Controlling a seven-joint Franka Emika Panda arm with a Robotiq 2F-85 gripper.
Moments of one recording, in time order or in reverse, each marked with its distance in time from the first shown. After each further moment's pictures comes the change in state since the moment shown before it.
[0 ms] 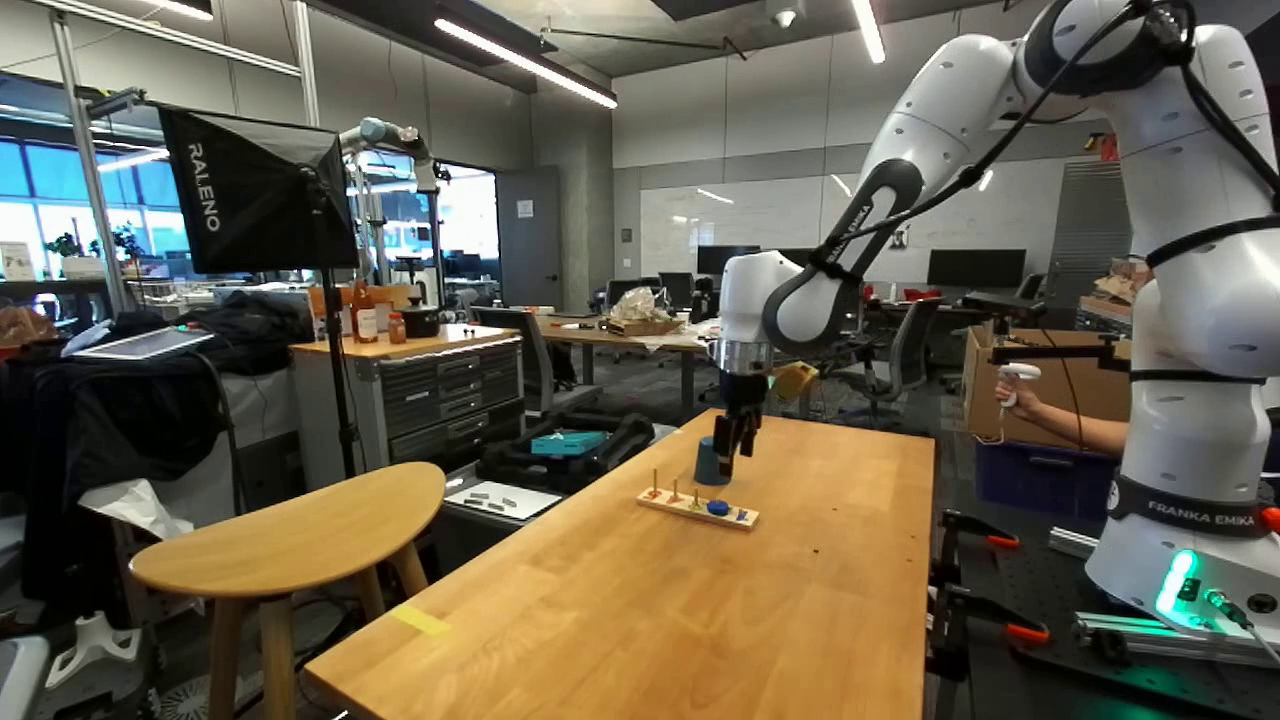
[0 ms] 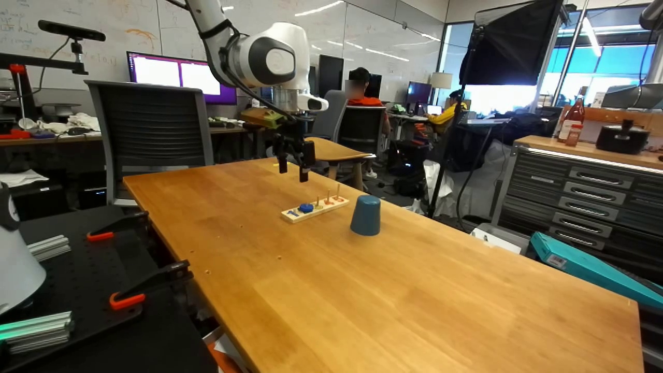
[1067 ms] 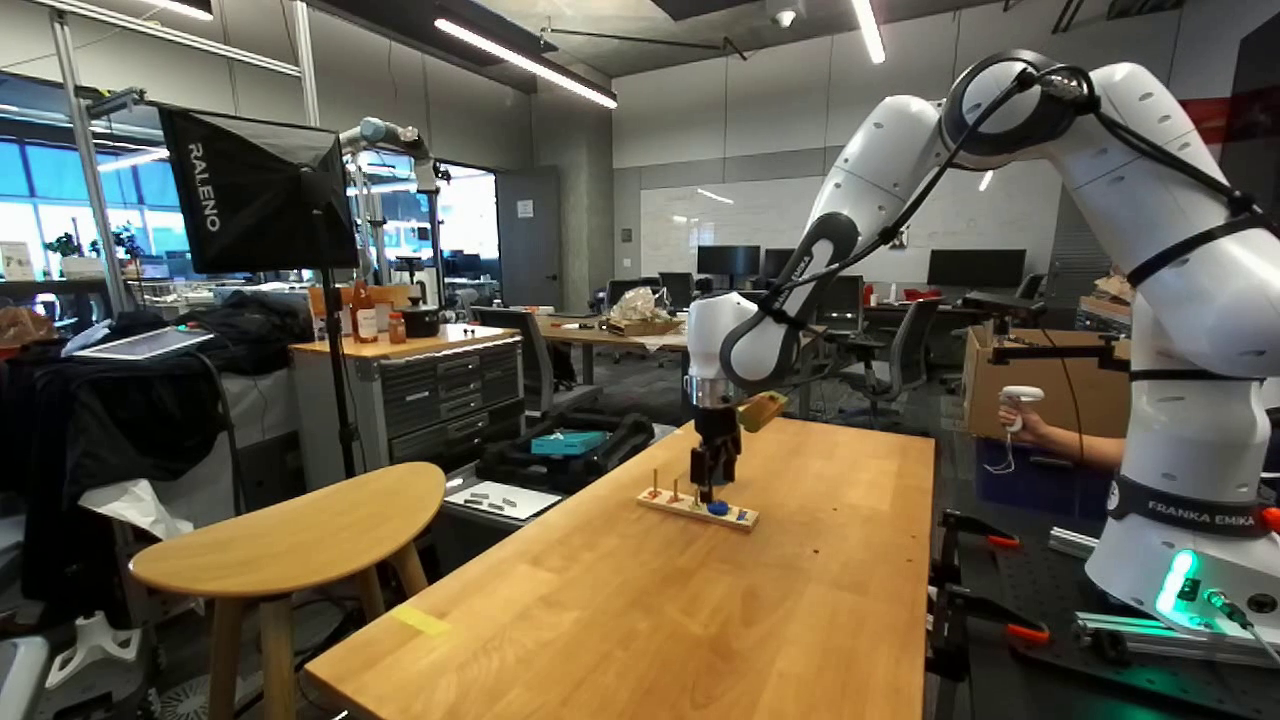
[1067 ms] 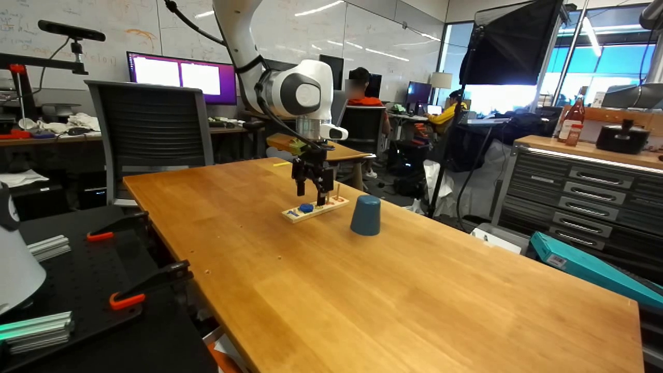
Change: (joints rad) arm 0.009 0.259 -0.047 0.236 0.000 -0.056 0.000
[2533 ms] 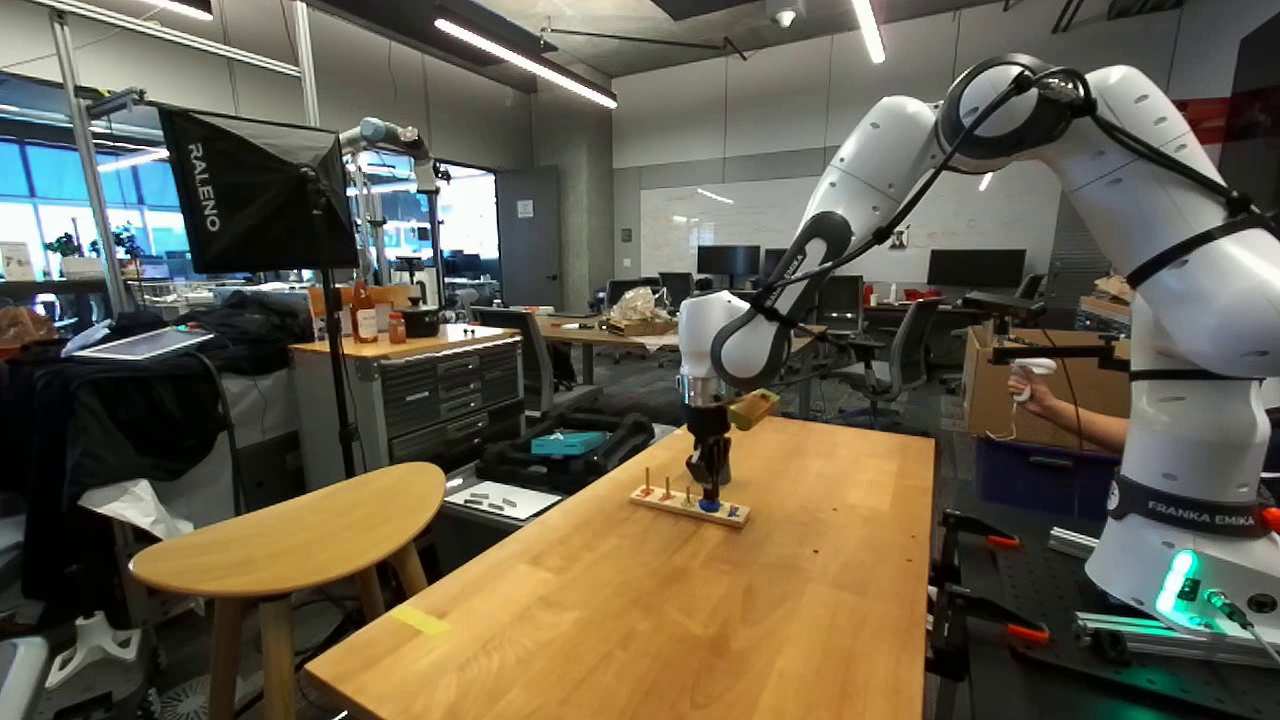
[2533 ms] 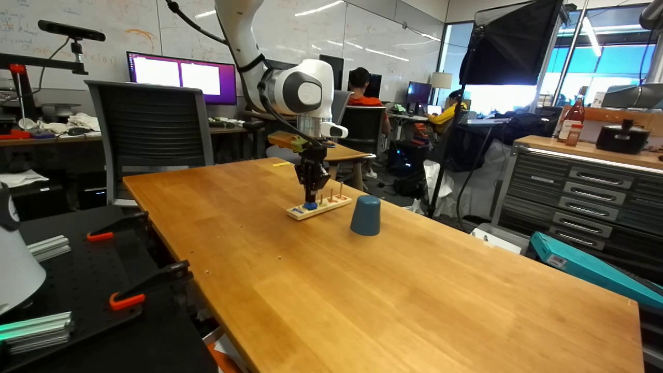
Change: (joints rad) arm 0.009 0.015 0.010 0.045 0.008 -0.038 -0.001
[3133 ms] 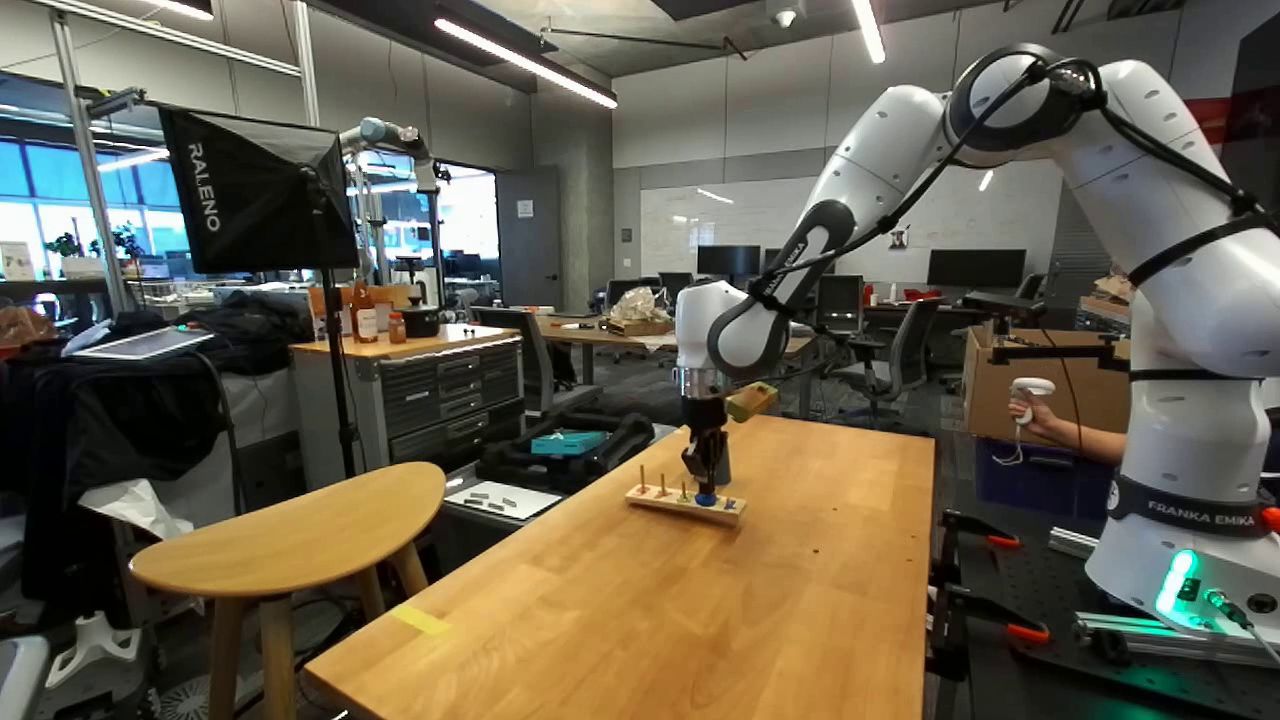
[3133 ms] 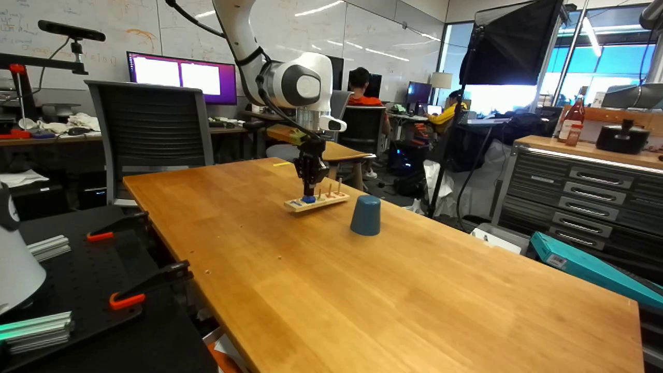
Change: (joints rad) arm 0.005 -0.027 0.010 0.002 0.018 -0.025 -0.001
